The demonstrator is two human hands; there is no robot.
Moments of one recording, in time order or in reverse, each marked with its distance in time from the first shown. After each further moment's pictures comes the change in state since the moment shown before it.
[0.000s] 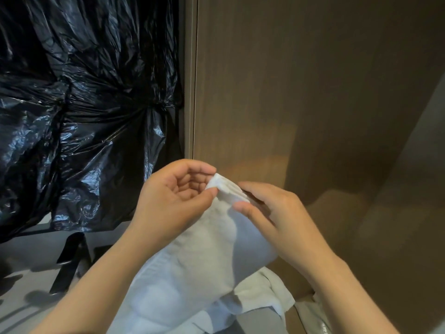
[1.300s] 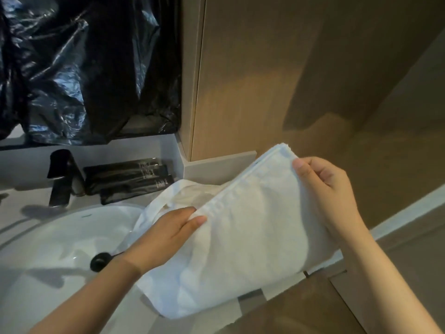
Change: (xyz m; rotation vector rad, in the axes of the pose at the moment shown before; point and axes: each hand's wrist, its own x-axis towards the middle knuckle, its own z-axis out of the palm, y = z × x) left_hand -0.159 -0.139 -0.038 0.305 -0.604 -0.487; right_hand -0.103 0.012 0.037 0.310 0.199 0.555
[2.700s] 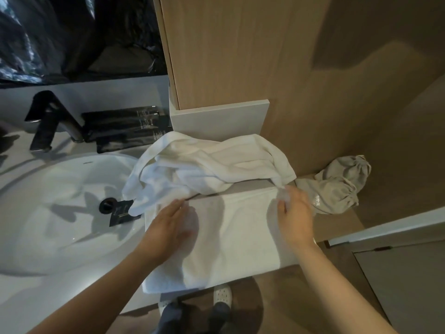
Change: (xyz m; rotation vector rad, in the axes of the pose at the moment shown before) left_hand 0.001 -0.079 0.138 0.524 0.063 -0.310; right_hand -0.047 0.244 0.040 -0.438 -0.169 0.284
